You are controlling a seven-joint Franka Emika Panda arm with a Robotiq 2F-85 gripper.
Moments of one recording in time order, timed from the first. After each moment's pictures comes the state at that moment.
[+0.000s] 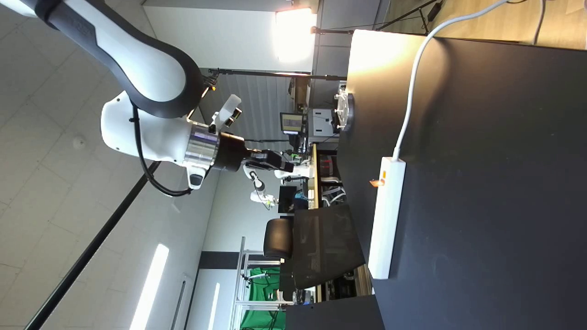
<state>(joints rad) -0.02 -0.04 0.03 -2.38 -0.60 2.74 -0.30</state>
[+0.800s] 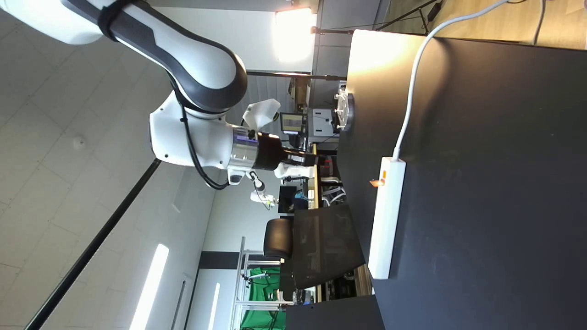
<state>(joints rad) -0.04 0.12 0.03 -2.35 -0.89 2.74 0.24</state>
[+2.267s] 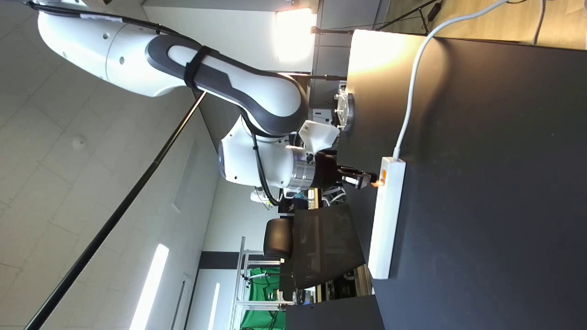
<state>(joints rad) -0.03 0.48 0.00 -2.16 -0.90 2.88 0.40</state>
